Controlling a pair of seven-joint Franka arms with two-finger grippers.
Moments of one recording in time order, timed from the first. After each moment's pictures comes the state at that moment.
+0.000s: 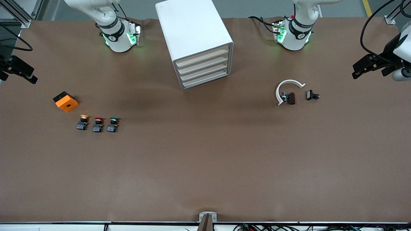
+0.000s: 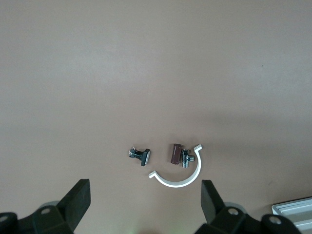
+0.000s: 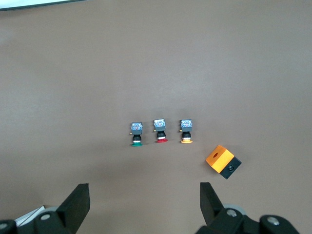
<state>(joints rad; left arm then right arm) 0.04 -0.11 -0.07 -1.68 0.03 1.56 -0.11 0.11 -0.08 -0.16 -1.57 -0.02 1.57 0.09</state>
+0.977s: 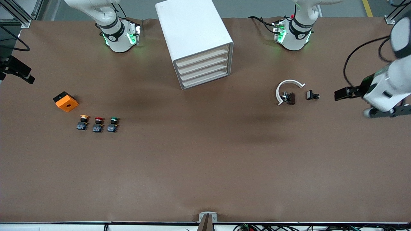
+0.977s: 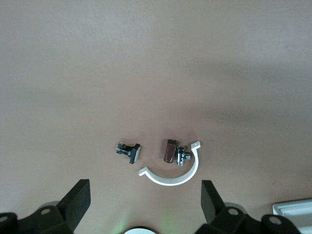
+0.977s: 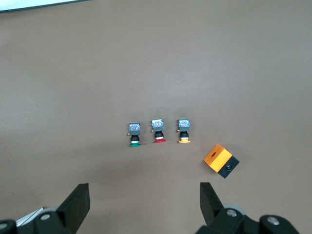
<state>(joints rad) 0.00 0.20 -0.08 -1.57 0.03 1.55 -0.20 0.10 -0.08 -0.16 -1.57 -0.02 1.57 0.09</state>
